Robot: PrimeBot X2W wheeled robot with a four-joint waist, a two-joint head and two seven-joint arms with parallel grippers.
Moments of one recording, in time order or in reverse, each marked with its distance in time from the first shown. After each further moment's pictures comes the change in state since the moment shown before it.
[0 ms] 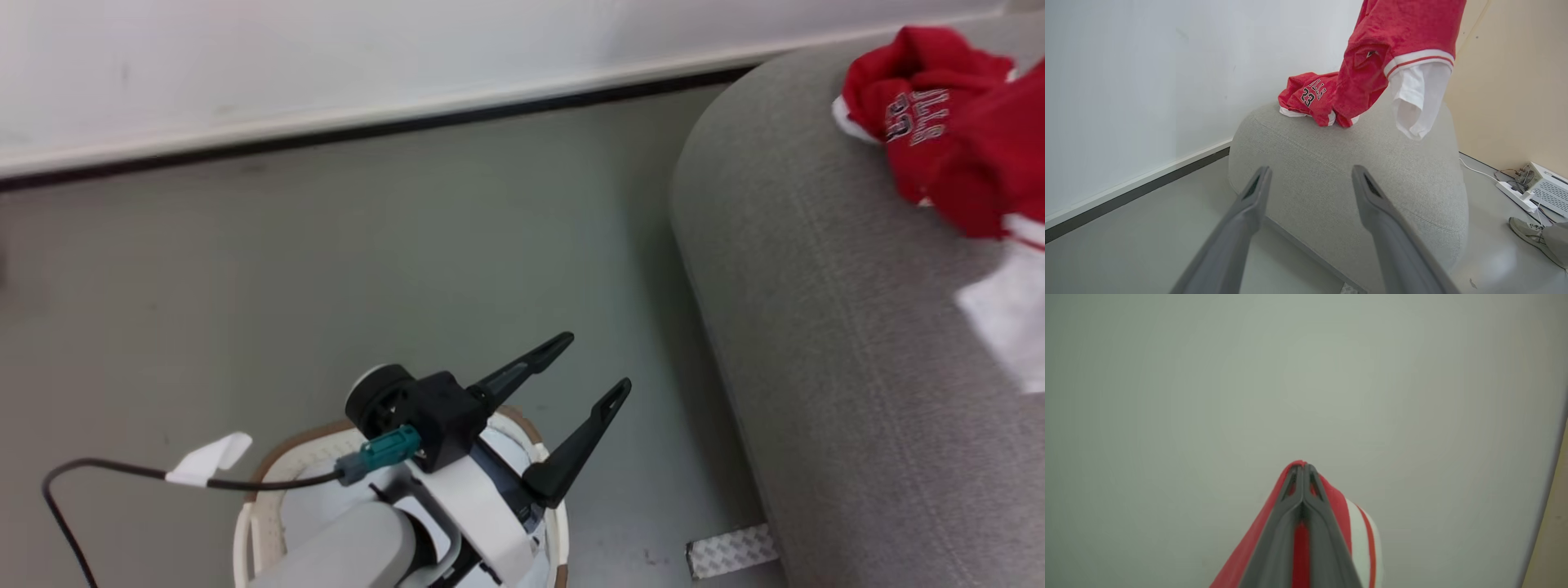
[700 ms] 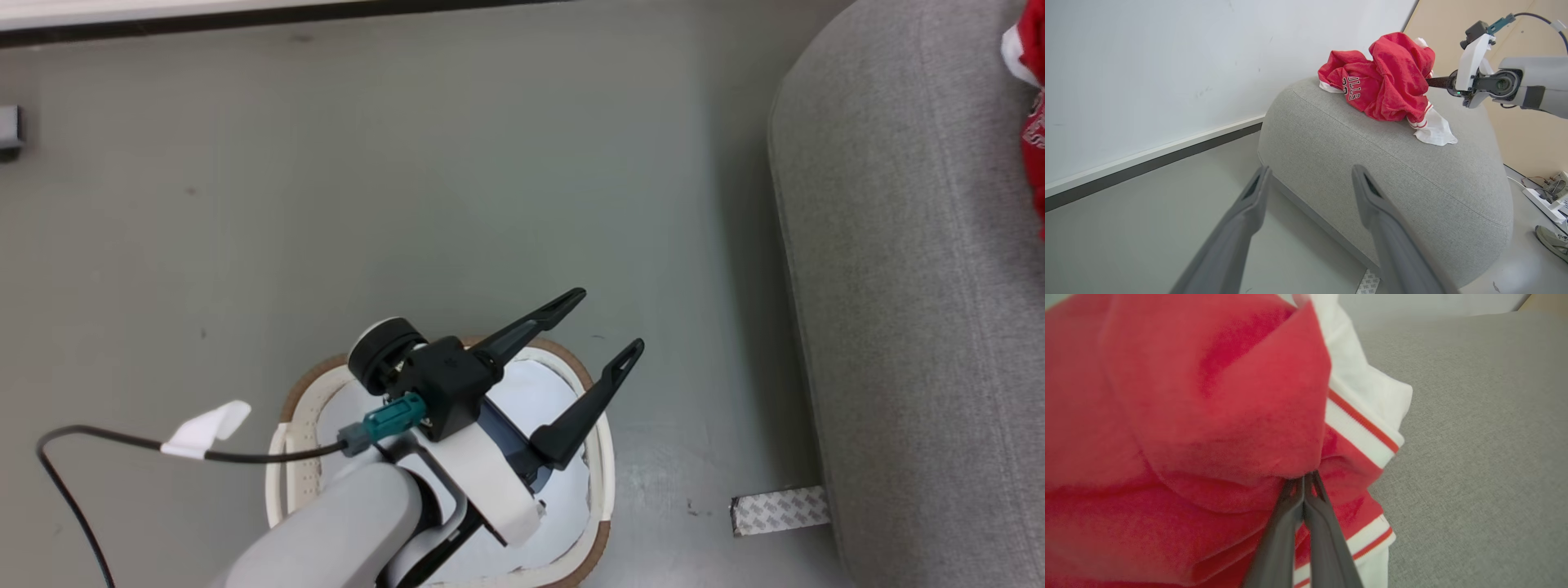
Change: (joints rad) left arm -0.092 -0.011 -0.007 0.016 0.030 -0.017 -0.016; right arm 0.121 0.087 0.023 0.714 -0.033 0.000 0.084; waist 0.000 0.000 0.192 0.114
